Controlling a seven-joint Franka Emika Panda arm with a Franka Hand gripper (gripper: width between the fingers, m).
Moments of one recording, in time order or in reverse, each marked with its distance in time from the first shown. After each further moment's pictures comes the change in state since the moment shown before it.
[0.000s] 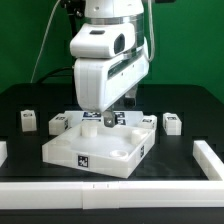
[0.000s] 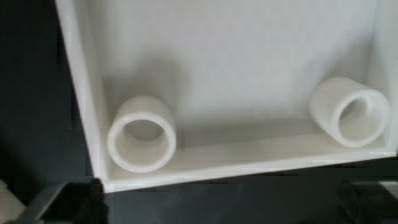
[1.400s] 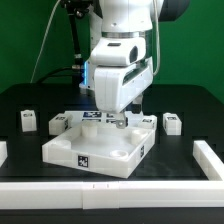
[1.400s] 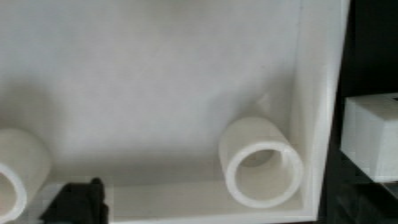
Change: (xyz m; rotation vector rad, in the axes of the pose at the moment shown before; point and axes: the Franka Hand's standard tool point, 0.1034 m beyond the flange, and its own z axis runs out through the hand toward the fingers) arm -0.008 -0.059 0.034 -0.057 0.001 -0.040
